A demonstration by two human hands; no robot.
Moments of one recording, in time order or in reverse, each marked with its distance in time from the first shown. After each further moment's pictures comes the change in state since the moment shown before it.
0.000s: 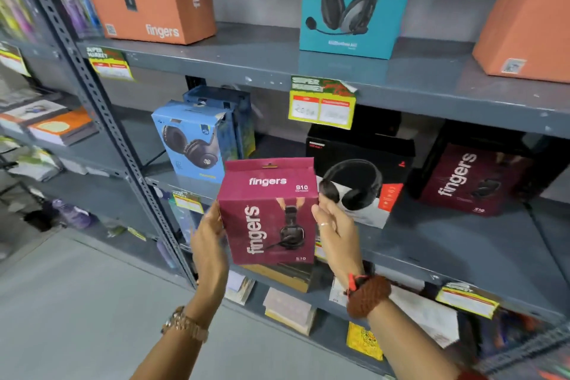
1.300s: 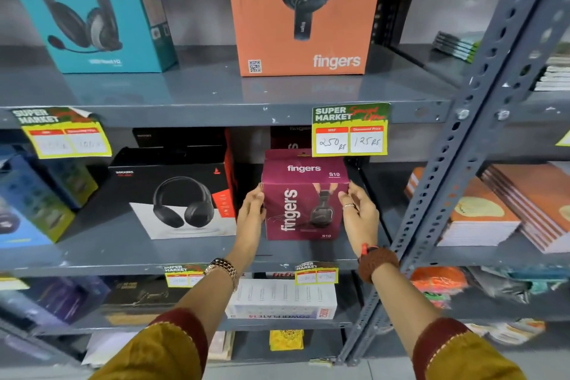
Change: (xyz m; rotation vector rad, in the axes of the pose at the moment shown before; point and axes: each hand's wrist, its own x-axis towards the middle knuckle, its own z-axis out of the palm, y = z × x) left_hand -0.102 -0.066 0.330 -0.021 -0.762 -0.113; right_hand 0.031 0.062 -0.330 -0.079 0.611 0.053
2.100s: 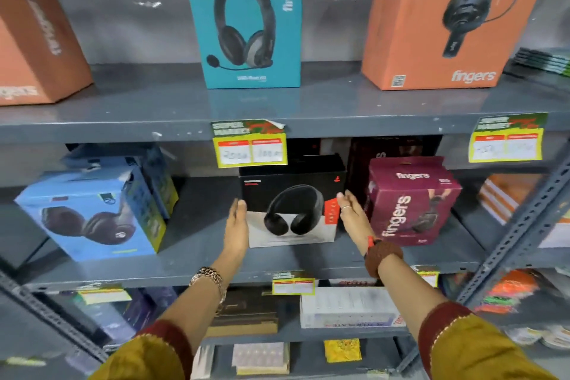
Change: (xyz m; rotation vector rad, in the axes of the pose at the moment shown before) left_hand 0.019 0.059 -0.262 0.192 0.148 -0.114; right_hand -0.098 -0.058 0.208 -0.619 -0.496 0.336
